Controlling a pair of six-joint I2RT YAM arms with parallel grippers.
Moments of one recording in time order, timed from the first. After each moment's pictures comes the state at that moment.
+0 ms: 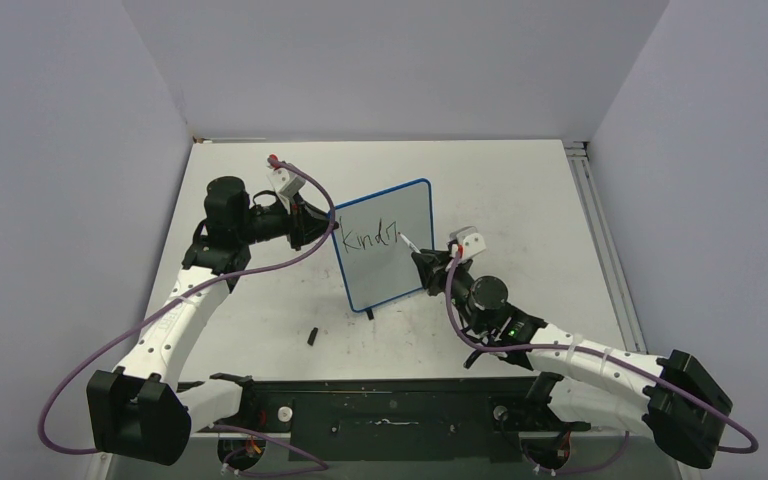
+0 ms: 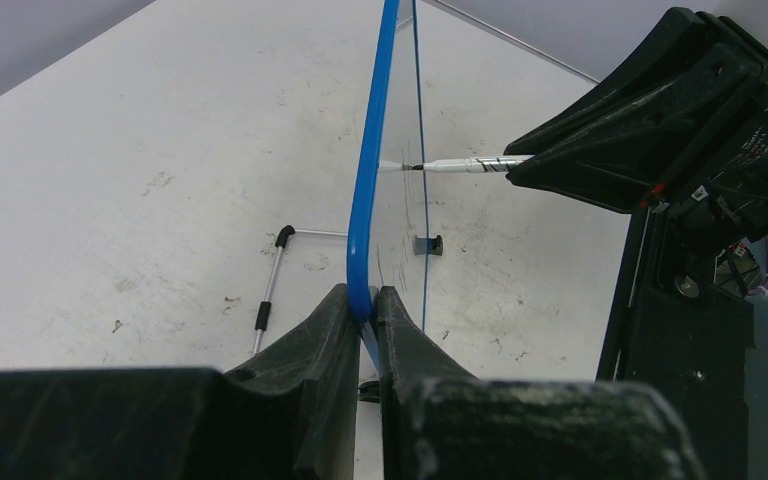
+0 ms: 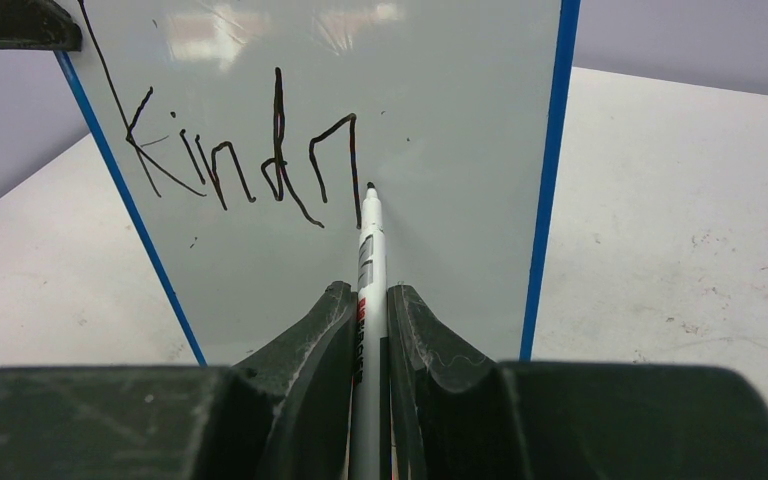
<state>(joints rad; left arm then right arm) -0.21 1.15 0.93 -0.05 0.90 0.00 0.90 1.01 0.44 0.56 0.35 0.16</state>
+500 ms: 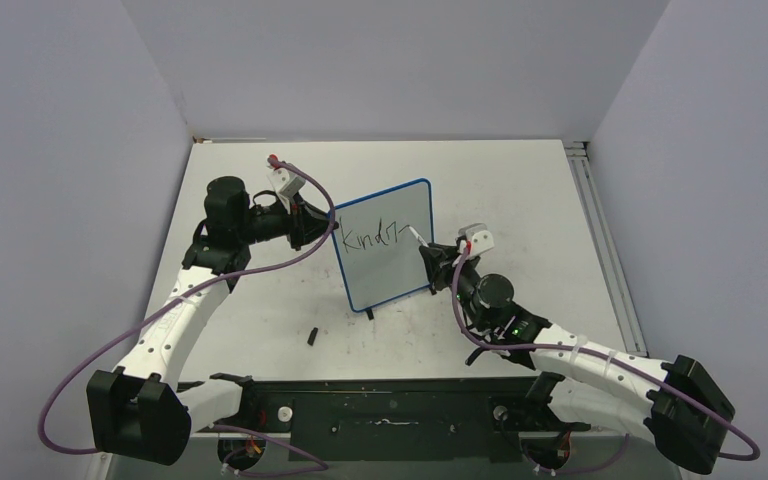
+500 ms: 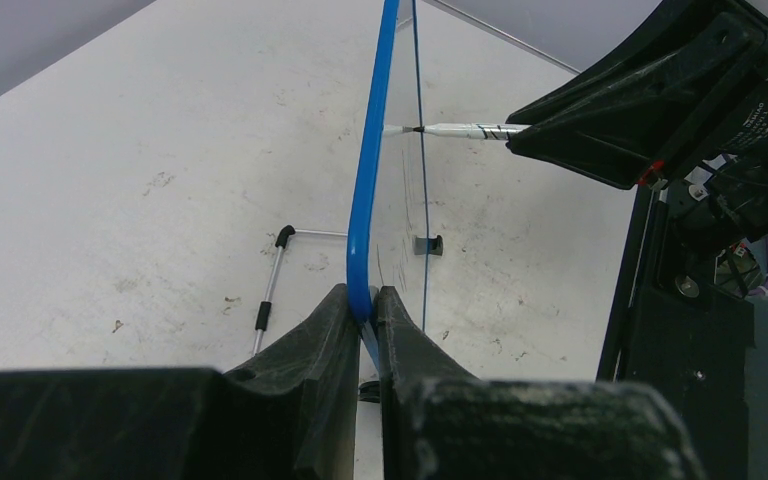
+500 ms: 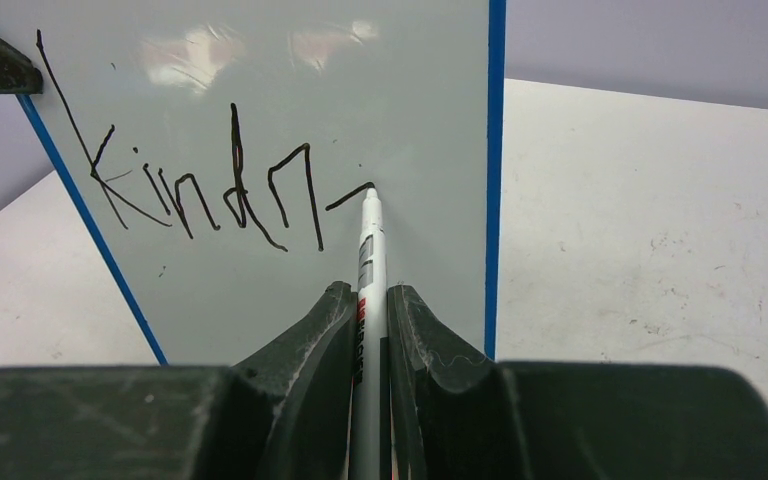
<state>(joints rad) -0.21 1.15 0.93 -0.05 0.90 0.00 0.87 0.99 0.44 0.56 0.38 0.16</state>
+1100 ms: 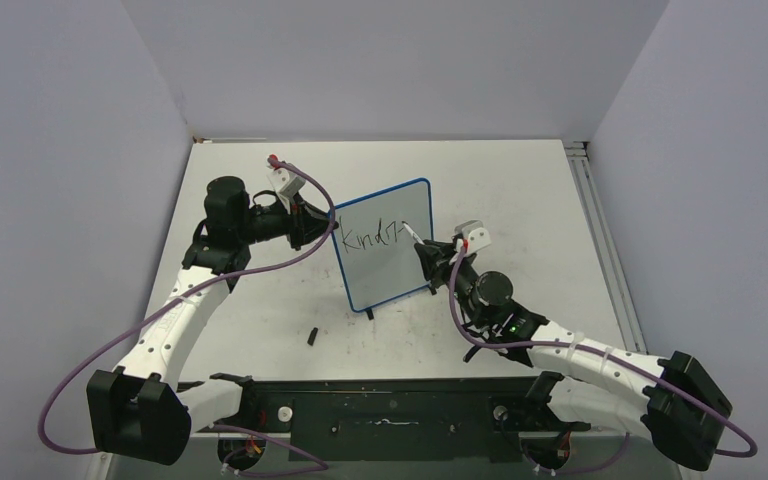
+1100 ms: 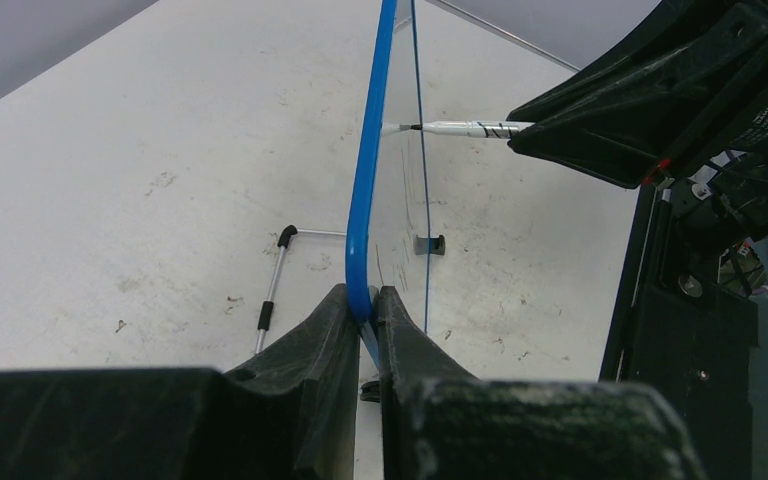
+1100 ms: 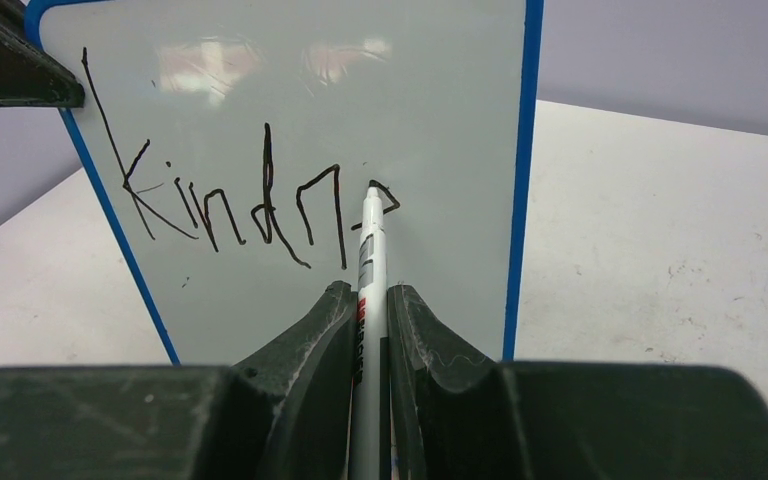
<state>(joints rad) -0.21 1.15 0.93 -0.05 0.90 0.00 0.87 1.01 0.45 0.60 0.34 0.14</state>
